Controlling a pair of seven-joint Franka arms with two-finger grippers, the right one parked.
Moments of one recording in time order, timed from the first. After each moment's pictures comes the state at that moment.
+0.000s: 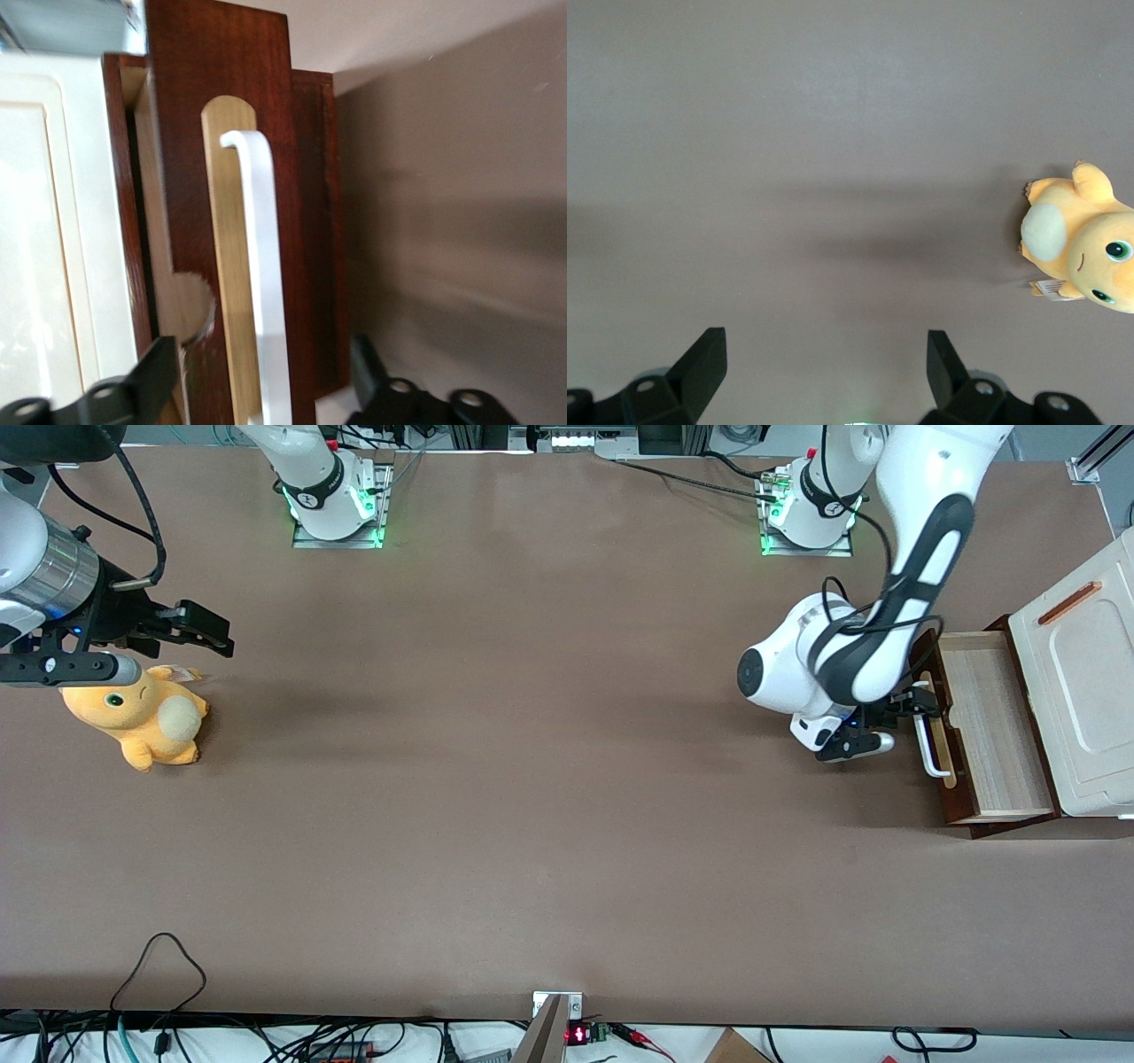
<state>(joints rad) -0.06 0.39 -0.30 -2.05 1.02 1.67 -0.91</state>
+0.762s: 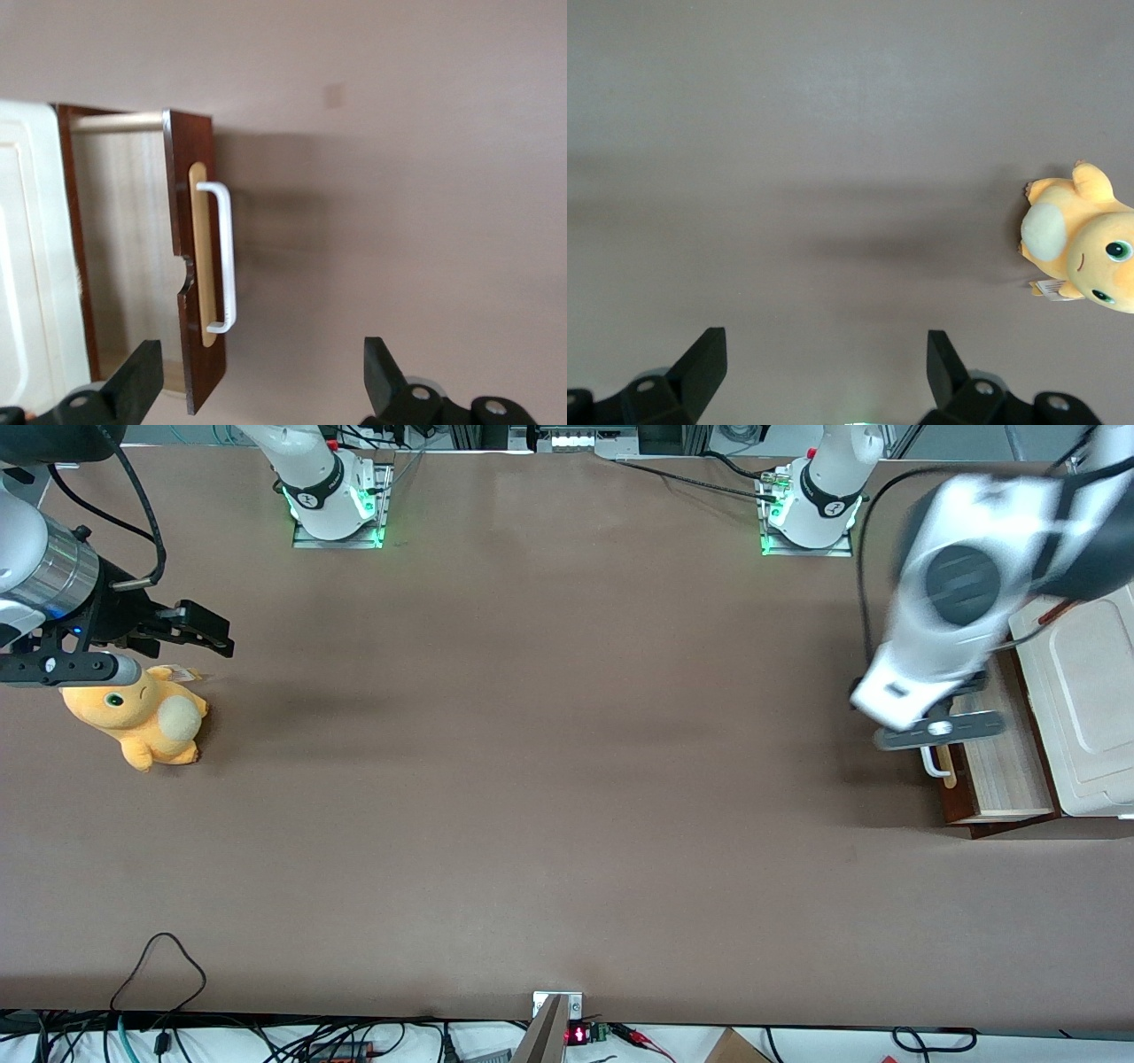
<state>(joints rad) -0.01 0.13 -0.19 -1.67 0.25 1.68 -0.28</state>
